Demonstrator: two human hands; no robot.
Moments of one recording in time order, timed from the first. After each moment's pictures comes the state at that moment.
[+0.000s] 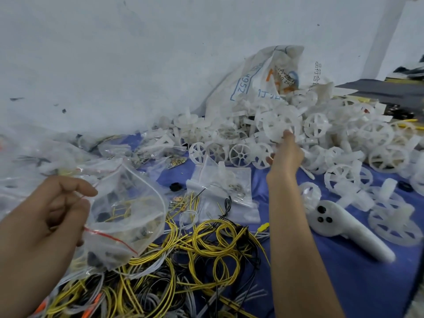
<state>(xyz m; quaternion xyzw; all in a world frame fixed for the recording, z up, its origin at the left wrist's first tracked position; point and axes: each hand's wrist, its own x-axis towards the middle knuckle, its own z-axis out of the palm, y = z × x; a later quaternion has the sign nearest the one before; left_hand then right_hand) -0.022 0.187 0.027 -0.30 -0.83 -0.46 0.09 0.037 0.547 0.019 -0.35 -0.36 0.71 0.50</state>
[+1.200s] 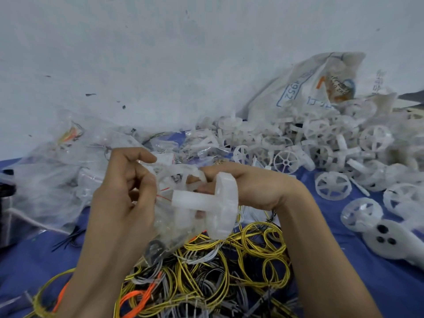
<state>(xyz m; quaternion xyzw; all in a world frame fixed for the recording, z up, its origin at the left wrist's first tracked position) 0.023 0.197 0.054 -0.28 -0.76 -0.55 0.21 0.039 0.395 0.065 0.15 -0.80 0.58 -0.09</state>
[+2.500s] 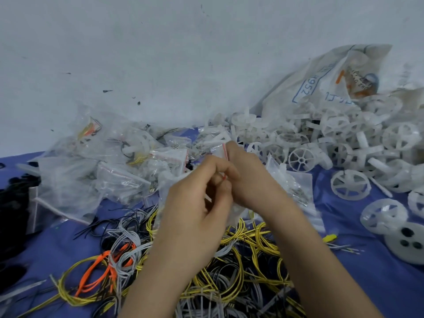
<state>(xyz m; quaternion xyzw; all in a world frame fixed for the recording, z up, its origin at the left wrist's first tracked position) 0.045 0.233 0.049 -0.38 -0.74 -0.54 0.12 0.030 0.354 0.070 -0.06 -0.94 0.30 0.14</state>
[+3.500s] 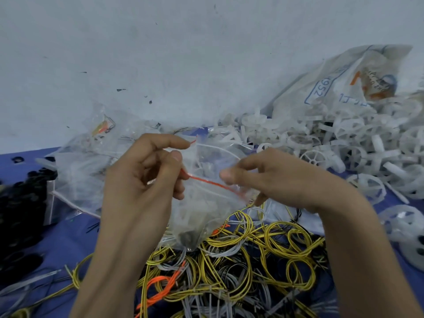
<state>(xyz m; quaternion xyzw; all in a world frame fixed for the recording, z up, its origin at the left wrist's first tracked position) 0.036 0.190 0.073 -0.28 -0.69 -0.63 0.20 0.054 0.383 0.084 0.07 -0.91 0.40 0.02</state>
